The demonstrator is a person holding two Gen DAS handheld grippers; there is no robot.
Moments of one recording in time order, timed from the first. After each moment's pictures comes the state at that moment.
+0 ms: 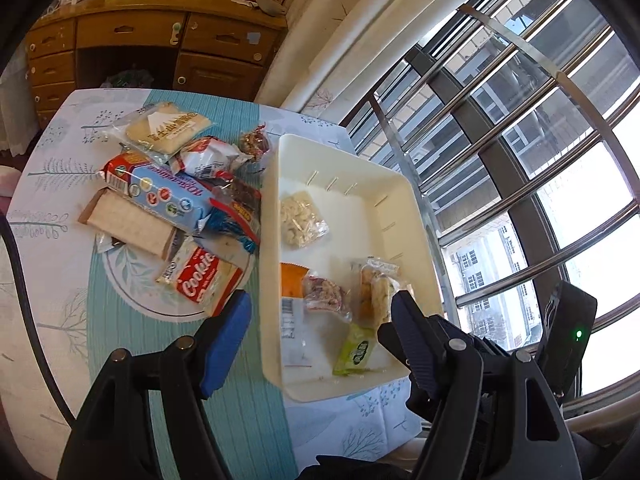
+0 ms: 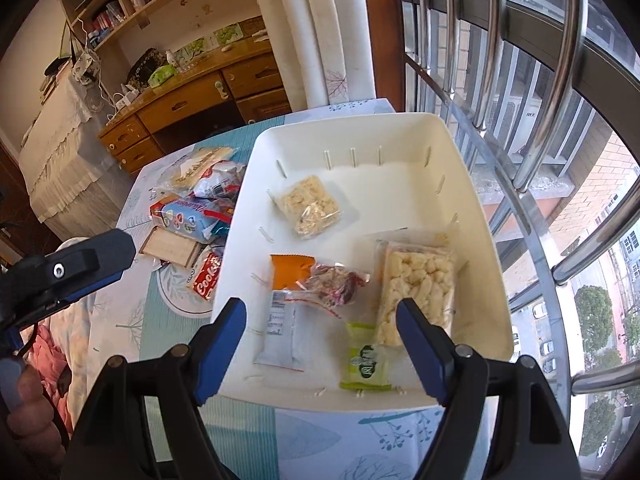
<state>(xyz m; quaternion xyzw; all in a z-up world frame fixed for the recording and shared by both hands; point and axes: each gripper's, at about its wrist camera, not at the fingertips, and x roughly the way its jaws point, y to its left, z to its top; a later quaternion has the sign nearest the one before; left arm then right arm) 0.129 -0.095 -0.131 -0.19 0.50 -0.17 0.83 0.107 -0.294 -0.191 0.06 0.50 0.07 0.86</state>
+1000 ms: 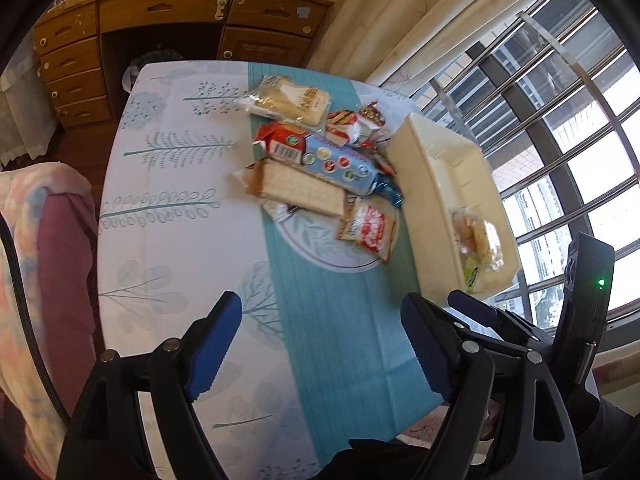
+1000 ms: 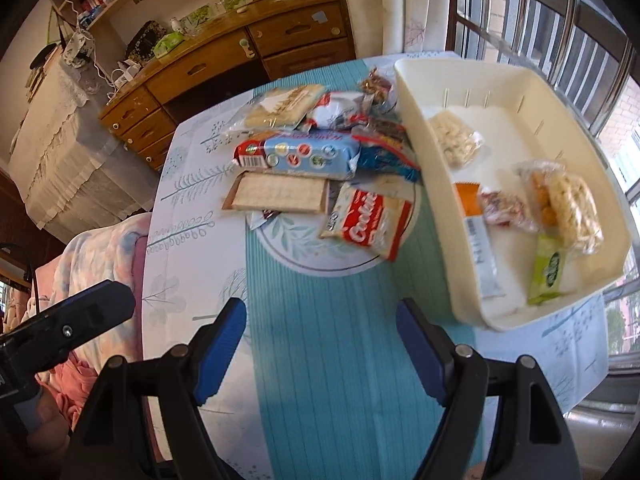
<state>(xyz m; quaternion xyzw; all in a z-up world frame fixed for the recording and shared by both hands) 0.117 0.117 -0.156 -0.13 0.56 -0.17 0.80 0.083 -0.099 -0.217 0.10 0.56 0.04 0.82</state>
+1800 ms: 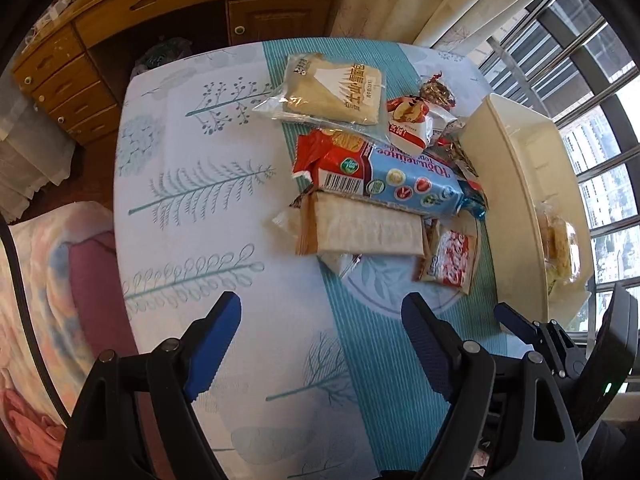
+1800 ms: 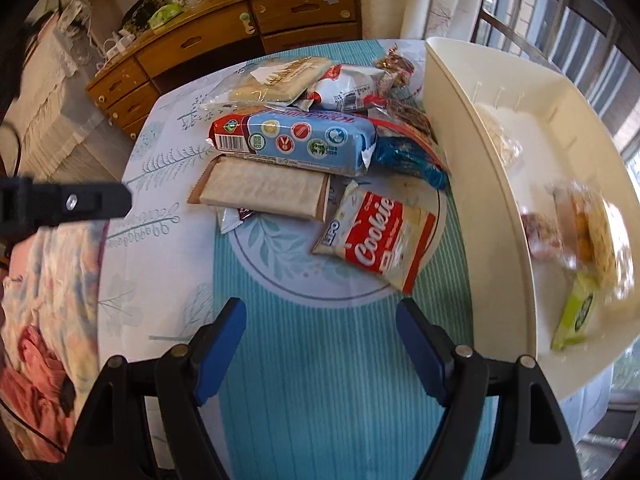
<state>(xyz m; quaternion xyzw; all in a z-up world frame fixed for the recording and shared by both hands) 0.238 0.093 -0.198 -0.02 0.64 -0.12 0.76 0.136 -0.088 -0.269 0.01 0.56 0.05 0.83</state>
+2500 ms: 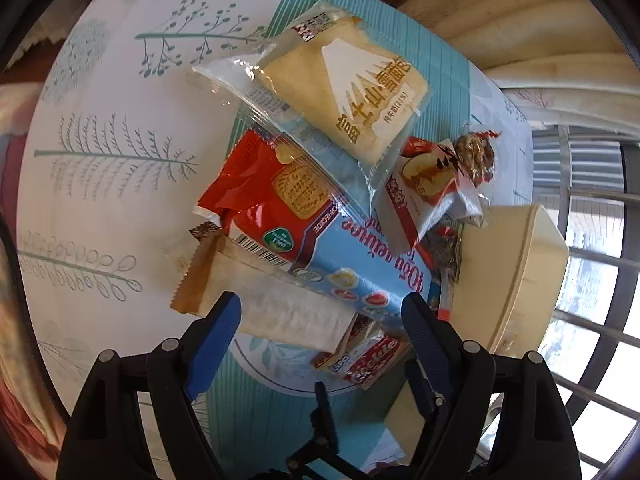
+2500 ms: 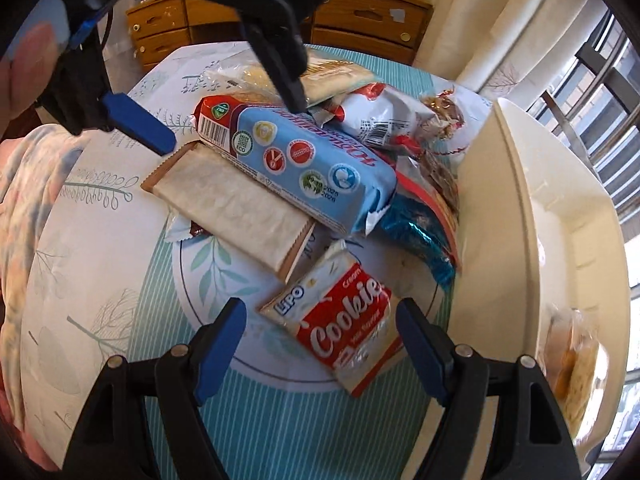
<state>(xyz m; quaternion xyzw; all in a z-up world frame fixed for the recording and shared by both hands) 0.324 0.050 -0.260 -0.24 0.72 -0.03 0.65 0.184 -0.079 -0.297 -0.14 0.54 0.10 0.82</state>
